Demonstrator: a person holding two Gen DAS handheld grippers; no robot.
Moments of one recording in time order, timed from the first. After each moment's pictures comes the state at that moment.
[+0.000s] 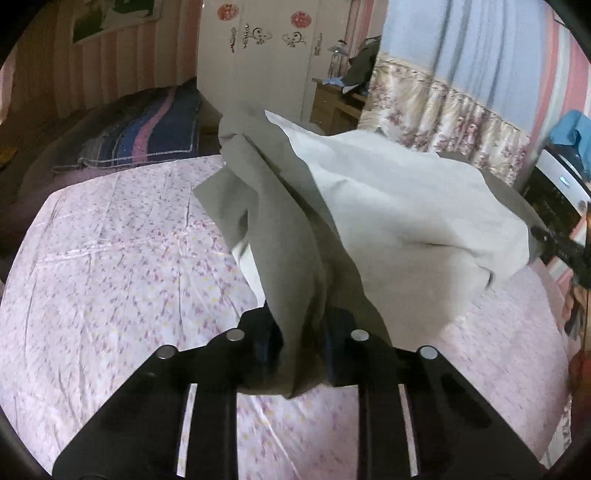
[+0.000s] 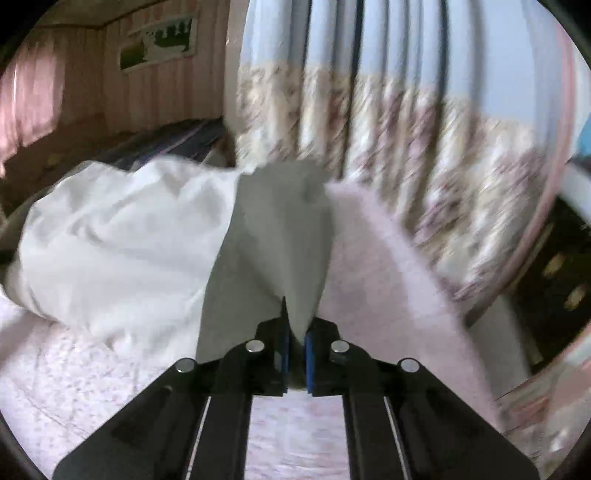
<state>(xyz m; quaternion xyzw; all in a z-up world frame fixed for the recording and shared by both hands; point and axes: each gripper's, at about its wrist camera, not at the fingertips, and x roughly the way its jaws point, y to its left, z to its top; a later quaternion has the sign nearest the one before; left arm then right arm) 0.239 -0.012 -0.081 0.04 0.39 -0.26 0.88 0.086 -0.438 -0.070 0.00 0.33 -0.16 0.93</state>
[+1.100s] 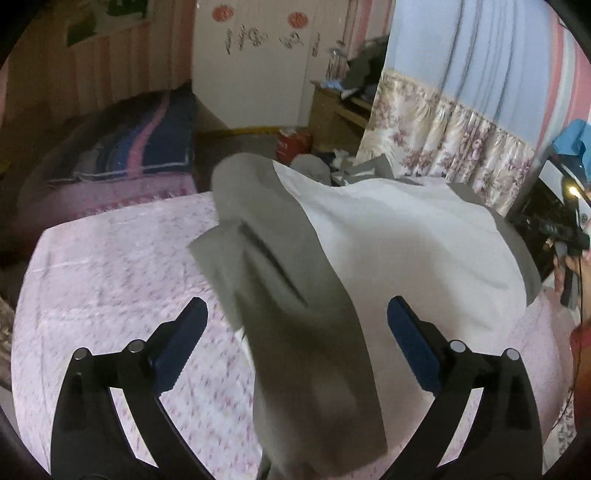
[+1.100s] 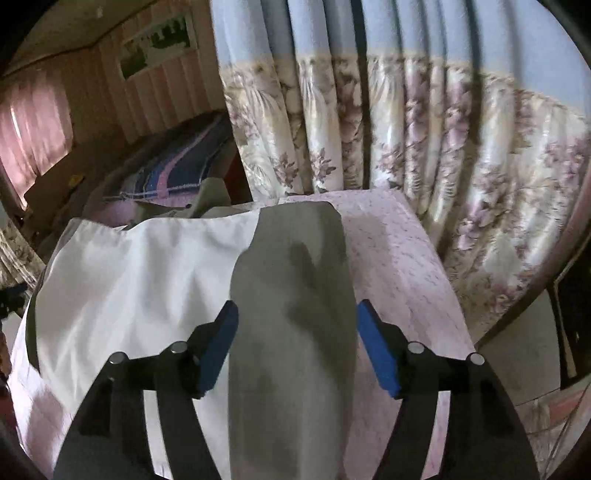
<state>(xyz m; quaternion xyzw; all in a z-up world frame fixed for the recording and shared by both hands) 0.319 -0.043 -0.043 0.05 0.40 -0.27 0.87 0.218 -0.507 -0.049 0.11 0.40 -0.06 0.91</state>
